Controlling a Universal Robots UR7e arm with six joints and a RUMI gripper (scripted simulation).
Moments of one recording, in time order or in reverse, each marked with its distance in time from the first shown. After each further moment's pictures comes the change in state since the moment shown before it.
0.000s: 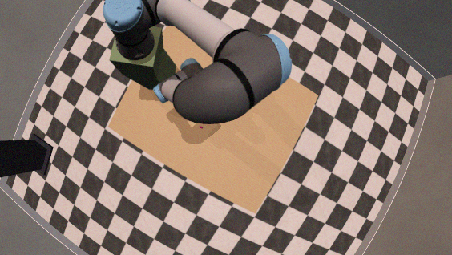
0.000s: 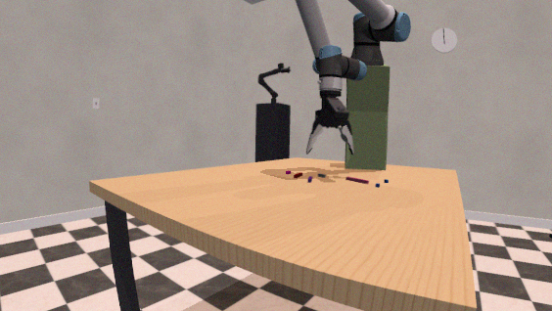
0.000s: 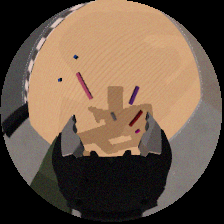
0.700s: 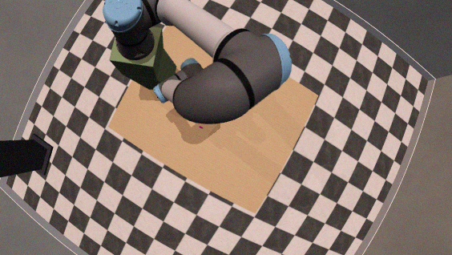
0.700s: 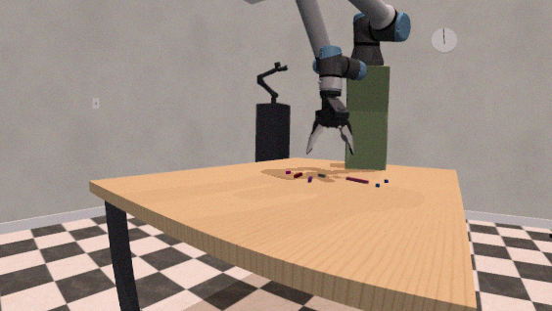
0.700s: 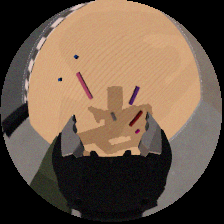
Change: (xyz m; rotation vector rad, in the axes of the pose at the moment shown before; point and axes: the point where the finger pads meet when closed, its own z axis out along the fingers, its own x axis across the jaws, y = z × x) arm 0.000 0.000 0.000 0.000 0.000 -0.006
